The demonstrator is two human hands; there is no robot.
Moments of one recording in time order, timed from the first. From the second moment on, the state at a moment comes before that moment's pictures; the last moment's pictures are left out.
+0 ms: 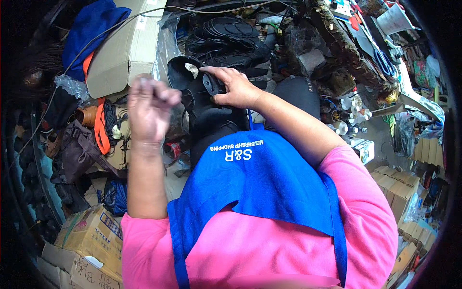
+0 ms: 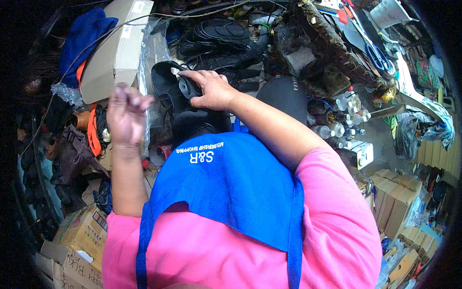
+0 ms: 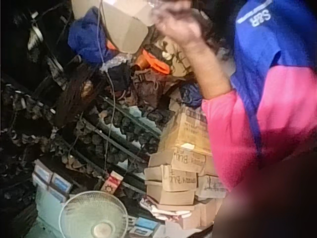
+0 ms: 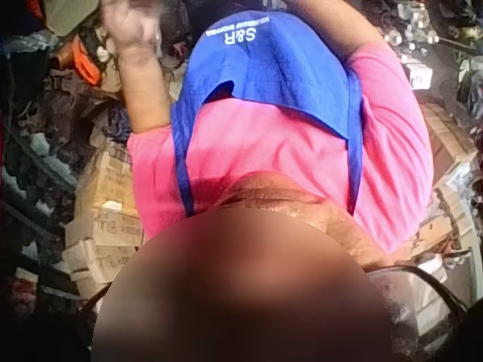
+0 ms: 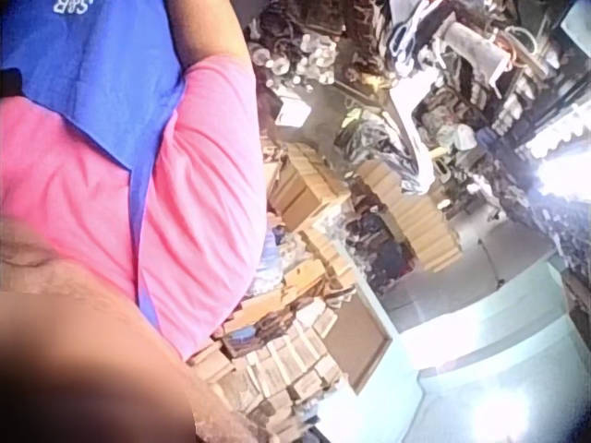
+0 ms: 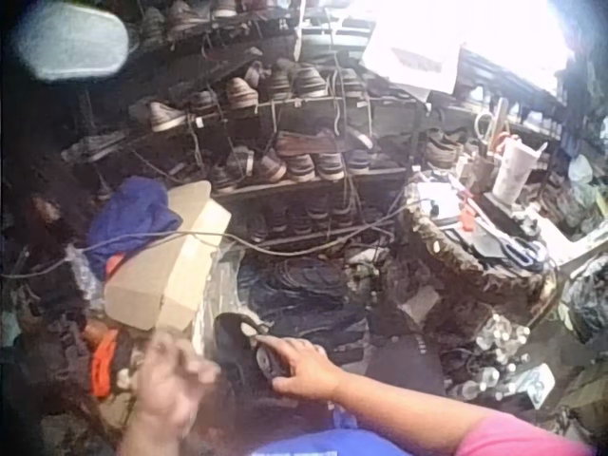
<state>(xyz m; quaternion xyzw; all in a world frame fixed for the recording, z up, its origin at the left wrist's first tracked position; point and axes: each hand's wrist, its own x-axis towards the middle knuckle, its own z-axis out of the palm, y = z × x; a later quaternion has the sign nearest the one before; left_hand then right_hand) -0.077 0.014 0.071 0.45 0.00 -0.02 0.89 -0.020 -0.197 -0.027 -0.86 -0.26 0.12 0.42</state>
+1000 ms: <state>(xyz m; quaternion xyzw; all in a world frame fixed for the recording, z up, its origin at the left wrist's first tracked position) -0.048 0.001 0.027 0.90 -0.09 -0.09 0.42 -0.014 -0.226 -0.018 -0.57 -0.11 0.29 0.76</state>
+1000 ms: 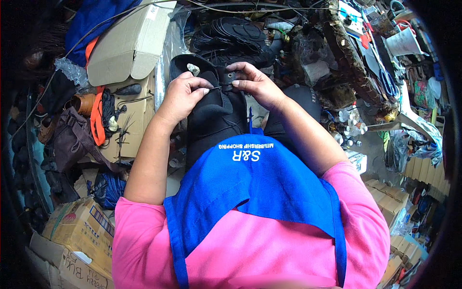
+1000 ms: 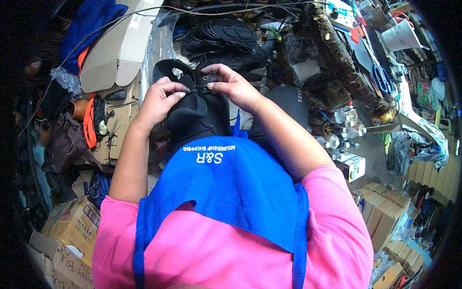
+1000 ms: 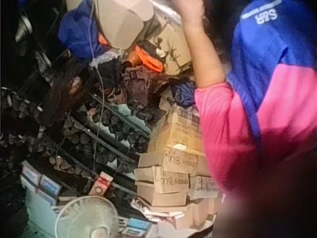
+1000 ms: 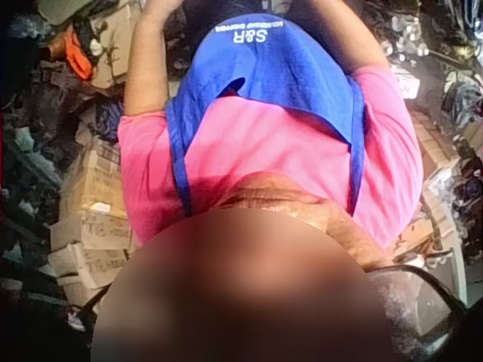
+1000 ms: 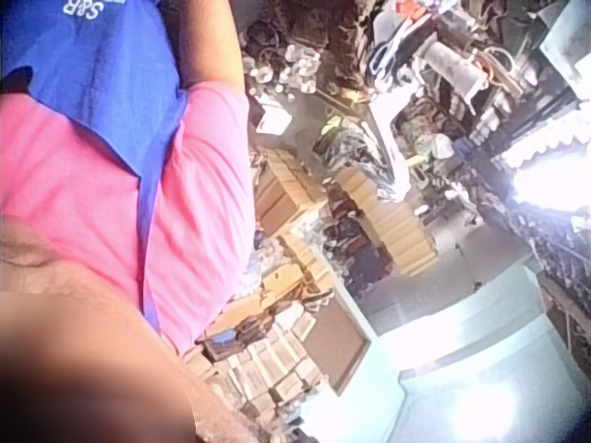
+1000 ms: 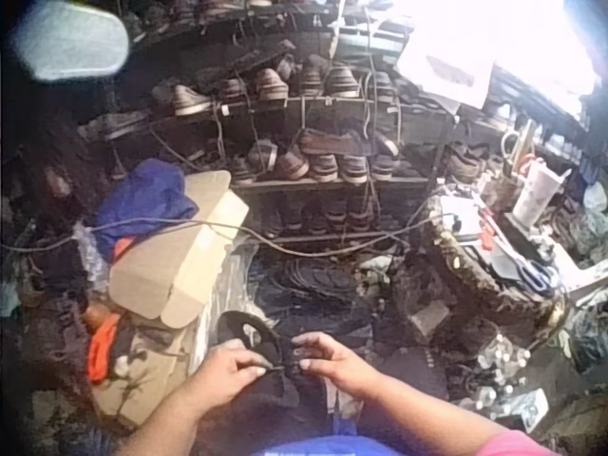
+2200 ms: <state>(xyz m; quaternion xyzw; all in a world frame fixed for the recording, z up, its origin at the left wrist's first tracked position) -0.043 0.003 -0.001 0.79 -0.05 -0.12 0.60 -0.033 -0.201 -0.038 -0.67 -0.16 0.13 0.71</state>
